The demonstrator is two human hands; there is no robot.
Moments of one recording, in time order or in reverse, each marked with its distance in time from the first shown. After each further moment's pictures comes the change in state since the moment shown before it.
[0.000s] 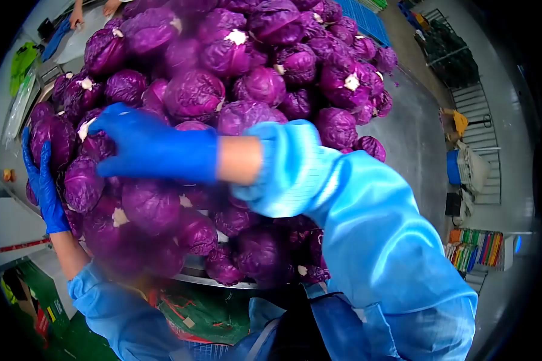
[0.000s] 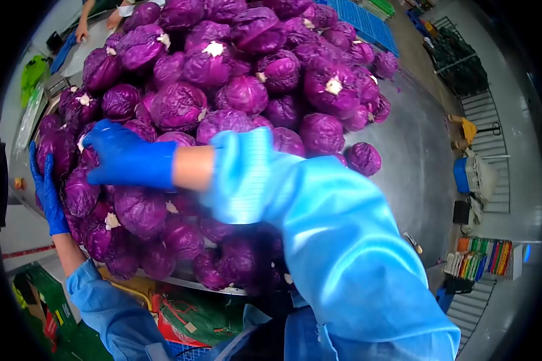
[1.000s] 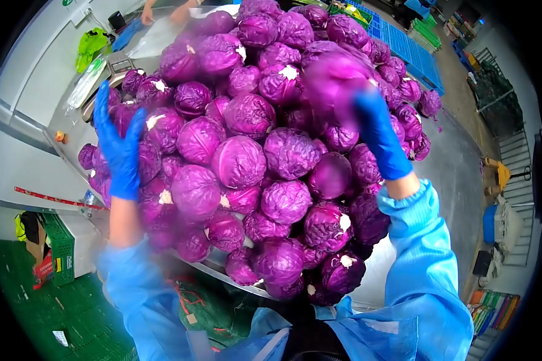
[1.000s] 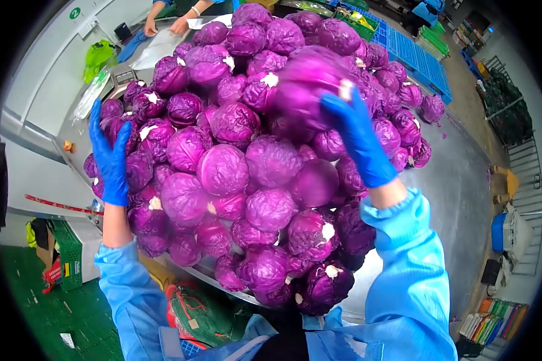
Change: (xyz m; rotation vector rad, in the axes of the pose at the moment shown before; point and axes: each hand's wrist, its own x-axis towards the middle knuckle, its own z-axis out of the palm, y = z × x) left_hand -0.022 0.116 0.060 0.208 0.133 0.355; right_hand -0.144 0.023 -0.239 0.647 0.479 0.352
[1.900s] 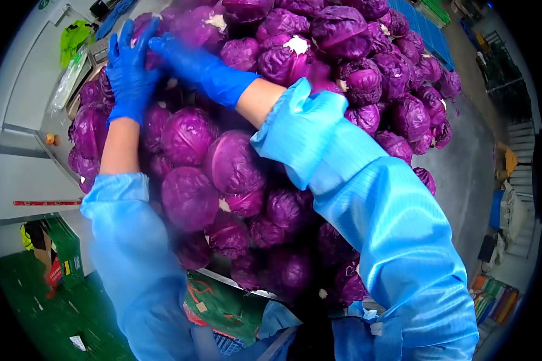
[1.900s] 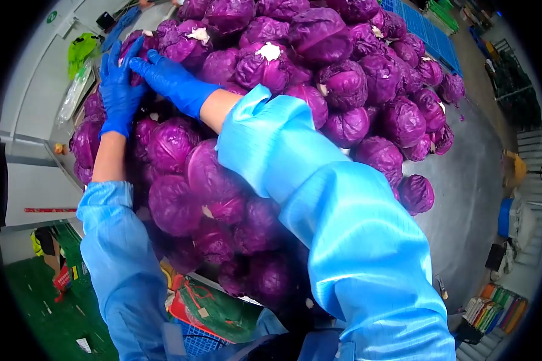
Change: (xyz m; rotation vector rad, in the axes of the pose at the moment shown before) left_hand 0.058 -0.094 0.120 0.544 -0.177 0.387; right_hand 0.167 0.141 0.239 0.021 -0.339 0.184
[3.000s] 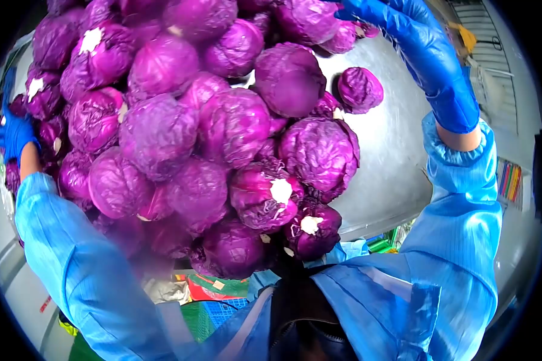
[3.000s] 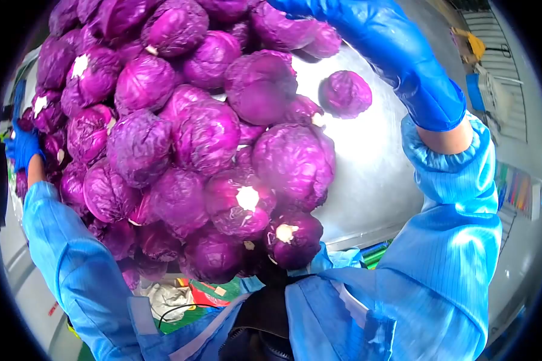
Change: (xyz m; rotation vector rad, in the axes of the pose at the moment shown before) left_hand 0.032 -0.102 0.149 0.686 -0.198 -0.366; right_hand -0.370 -0.178 -0.208 -0.638 0.517 0.147
